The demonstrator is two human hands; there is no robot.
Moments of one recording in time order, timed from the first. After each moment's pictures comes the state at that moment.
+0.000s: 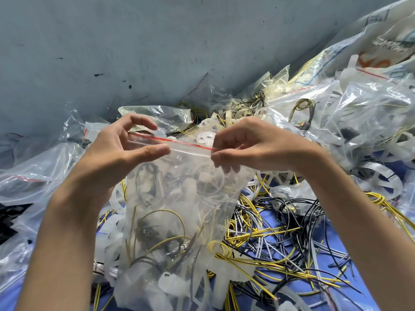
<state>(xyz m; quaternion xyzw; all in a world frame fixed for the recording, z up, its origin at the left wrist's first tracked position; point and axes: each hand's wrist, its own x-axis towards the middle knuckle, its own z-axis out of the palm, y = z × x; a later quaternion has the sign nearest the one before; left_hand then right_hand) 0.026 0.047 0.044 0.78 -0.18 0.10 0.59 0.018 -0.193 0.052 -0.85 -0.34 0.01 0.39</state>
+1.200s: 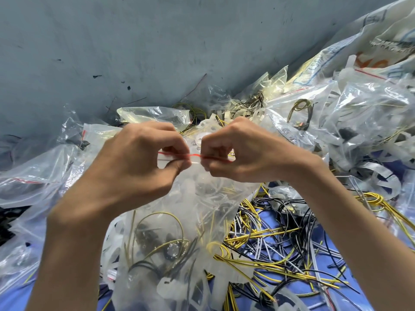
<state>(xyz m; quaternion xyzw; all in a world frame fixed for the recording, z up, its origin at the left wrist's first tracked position) -0.006 0.017 0.064 0.89 -0.33 0.23 0.21 0.012 -0.177 0.051 -0.86 -0.41 -0.14 0.27</state>
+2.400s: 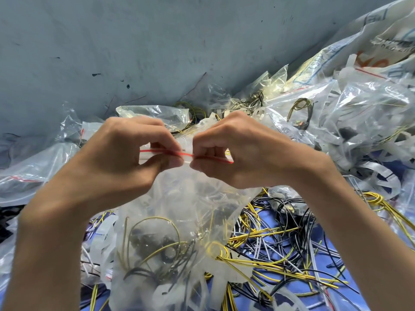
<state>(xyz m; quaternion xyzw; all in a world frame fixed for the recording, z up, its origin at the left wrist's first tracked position) -0.004 0.029 0.069 0.86 -0.40 0.23 0.23 0.005 -0.173 0.059 -0.84 -0.45 -0.19 0.23</state>
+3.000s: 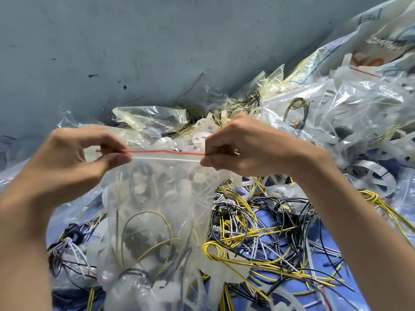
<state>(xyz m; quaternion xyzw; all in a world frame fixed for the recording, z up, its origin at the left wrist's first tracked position) 0.030 0.097 0.047 0.87 -0.31 0.27 0.27 0.017 -0.189 0.054 -0.87 -0.41 -0.13 0.25</state>
